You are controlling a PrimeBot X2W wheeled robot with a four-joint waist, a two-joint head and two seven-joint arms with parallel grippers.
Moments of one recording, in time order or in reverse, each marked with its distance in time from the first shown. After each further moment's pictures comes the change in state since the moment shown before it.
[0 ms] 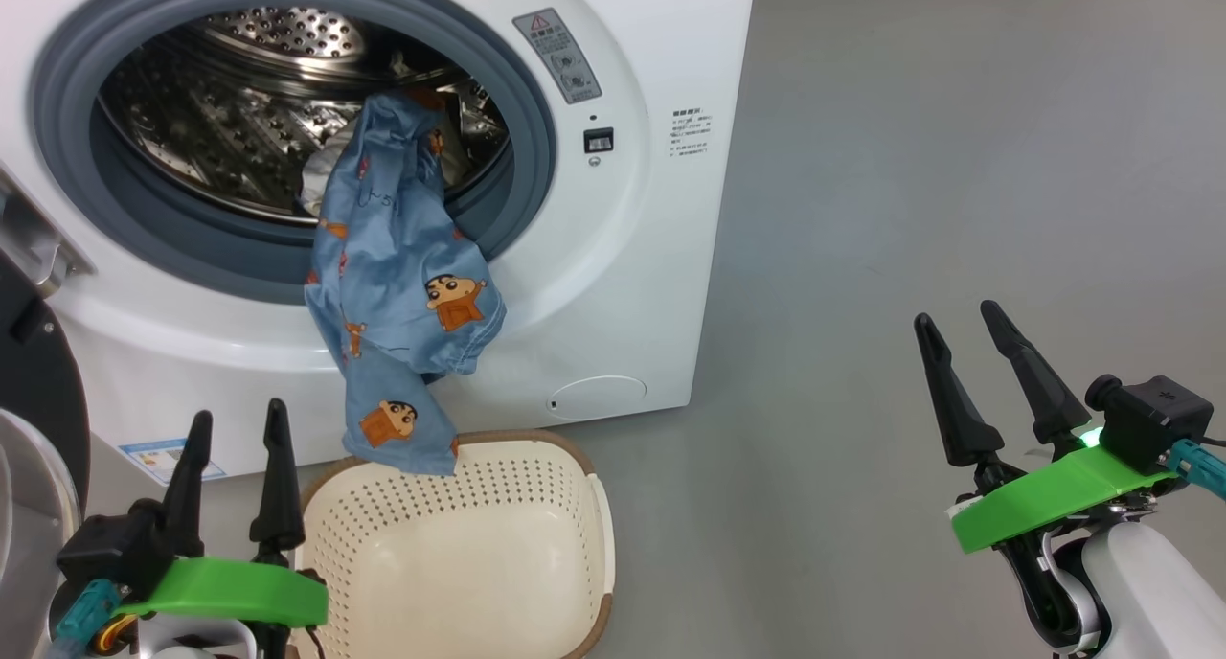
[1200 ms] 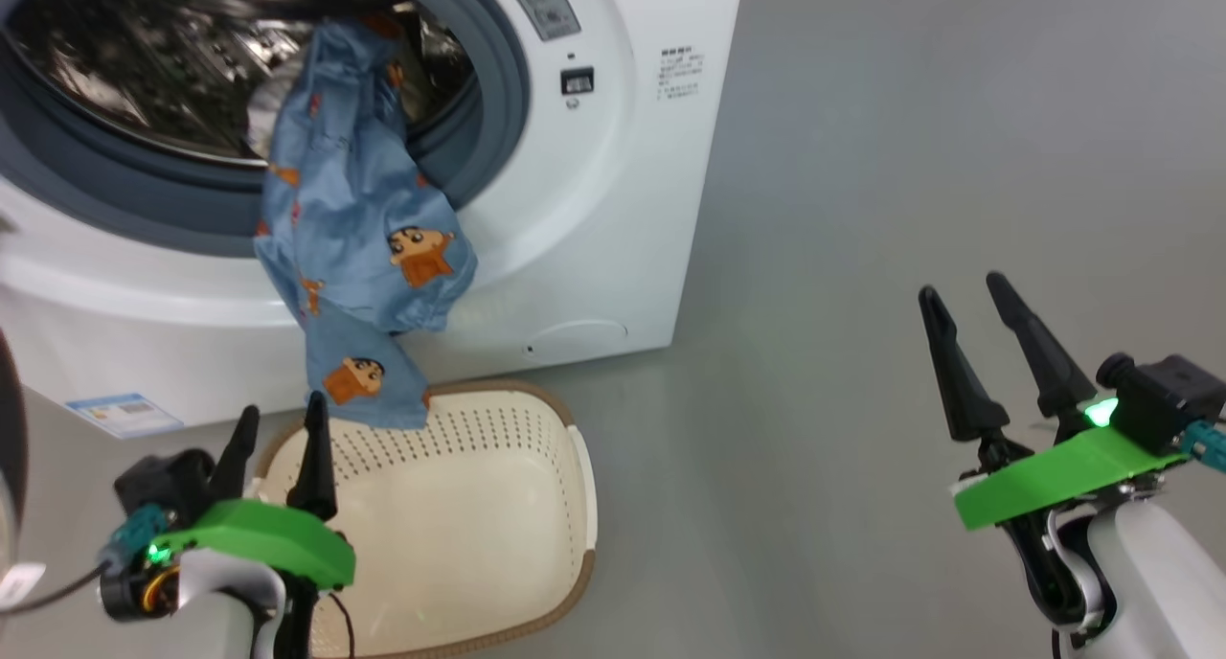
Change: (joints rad) left arm -0.142 -0.003 -0.053 0.237 -0.053 0.008 0.078; right arm -0.017 -0.002 -0.010 -0.028 -0.001 0.000 0.000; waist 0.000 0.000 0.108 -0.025
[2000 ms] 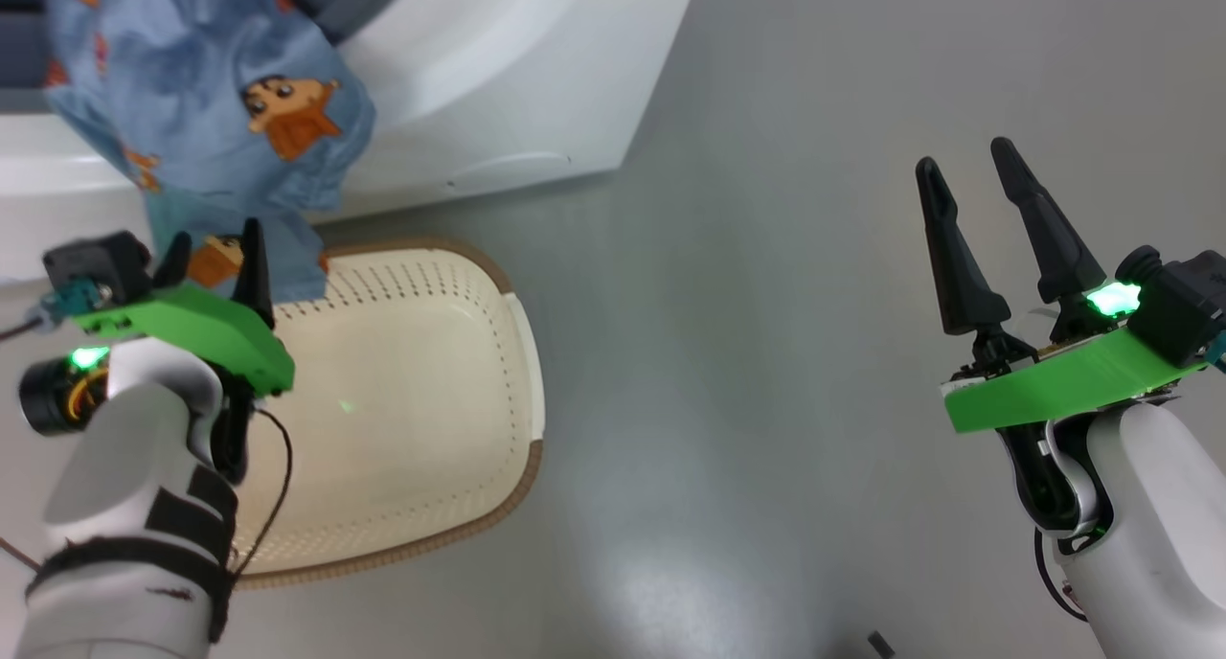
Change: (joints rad) left arm -0.551 0.060 -0.063 0.573 0.017 -0.012 -0.025; right arm -0.161 0.023 -0.006 -0.059 -0.028 0.000 0.000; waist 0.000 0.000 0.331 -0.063
